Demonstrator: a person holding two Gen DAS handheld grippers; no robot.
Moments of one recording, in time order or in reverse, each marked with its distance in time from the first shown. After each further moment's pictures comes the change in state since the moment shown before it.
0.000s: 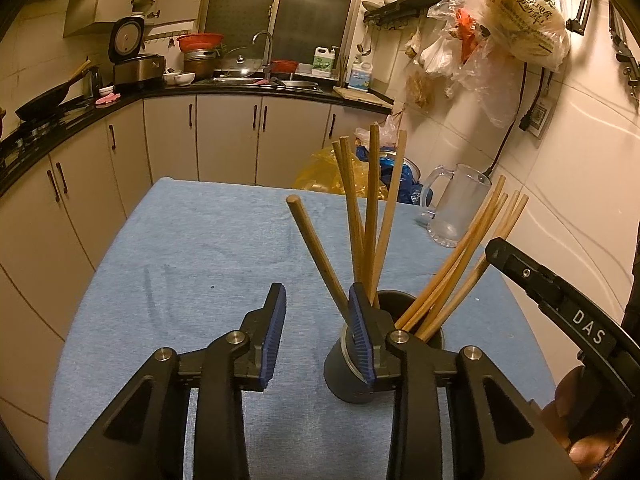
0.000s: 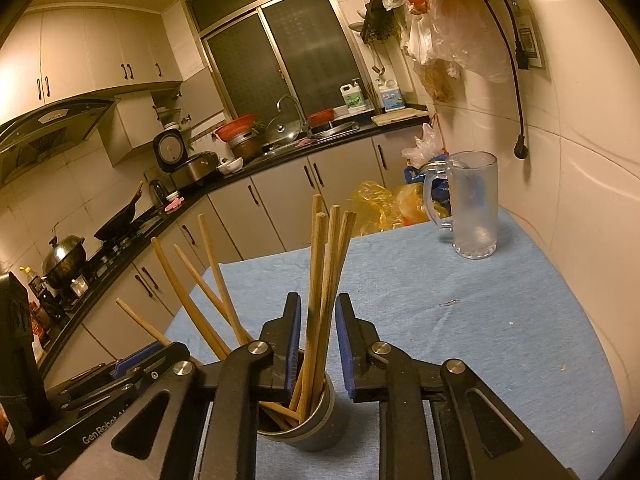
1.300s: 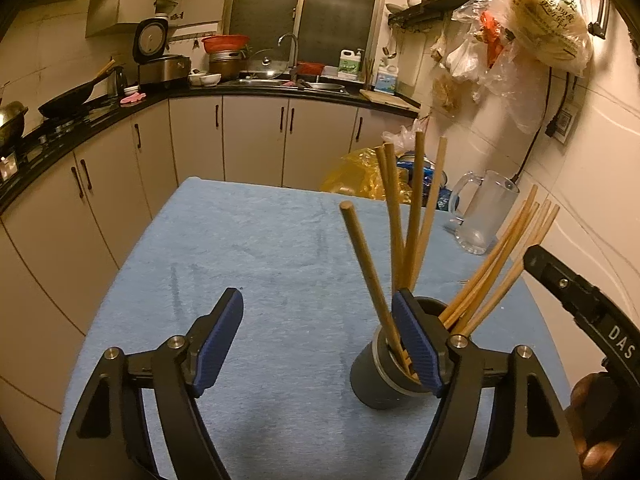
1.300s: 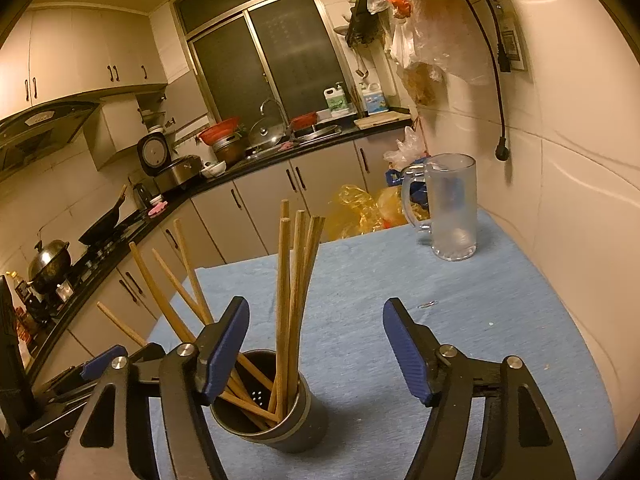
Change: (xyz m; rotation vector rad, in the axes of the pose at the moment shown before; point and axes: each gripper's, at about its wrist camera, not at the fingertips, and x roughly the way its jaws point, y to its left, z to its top) left arm 0.002 0.009 0.004 -0.030 -0.007 0.106; right arm -0.006 -0.006 0.016 0.004 -0.003 -0.070
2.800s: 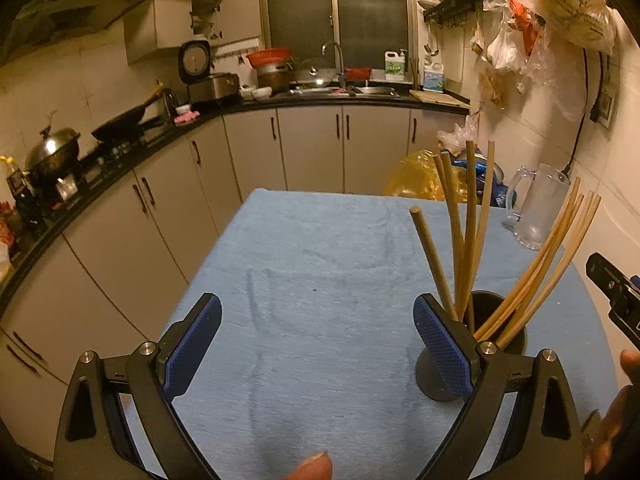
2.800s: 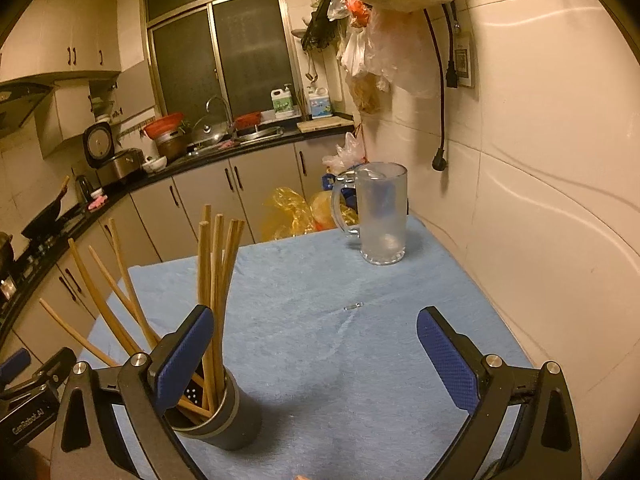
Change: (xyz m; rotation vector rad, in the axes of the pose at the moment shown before) left arm -0.030 0.000 -0.002 0.051 -0.037 0.264; right arm -0.013 -0.004 0.005 -0.036 0.021 -0.263
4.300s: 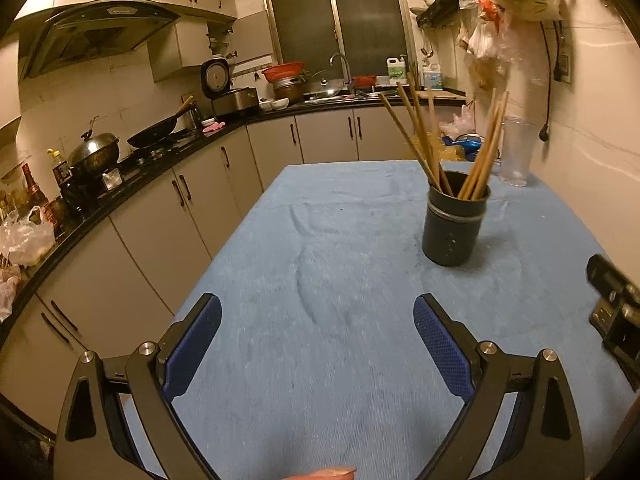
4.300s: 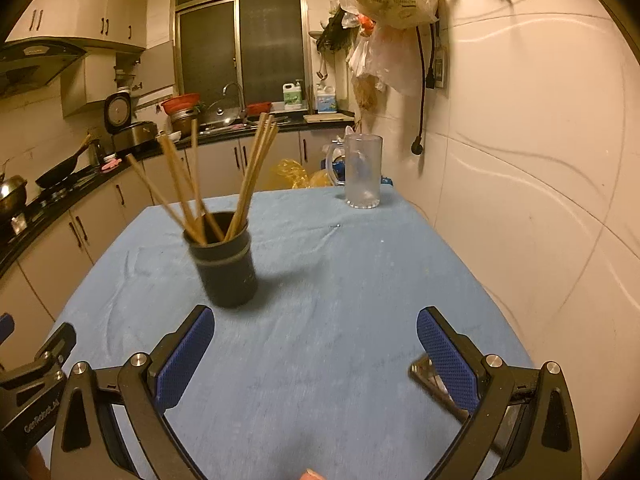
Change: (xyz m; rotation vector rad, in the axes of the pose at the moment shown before) left arm -0.129 0.013 -0.146 0.051 -0.058 0.070; right arm -0.135 -0.001 -0.128 -0.103 -0.017 -0.018
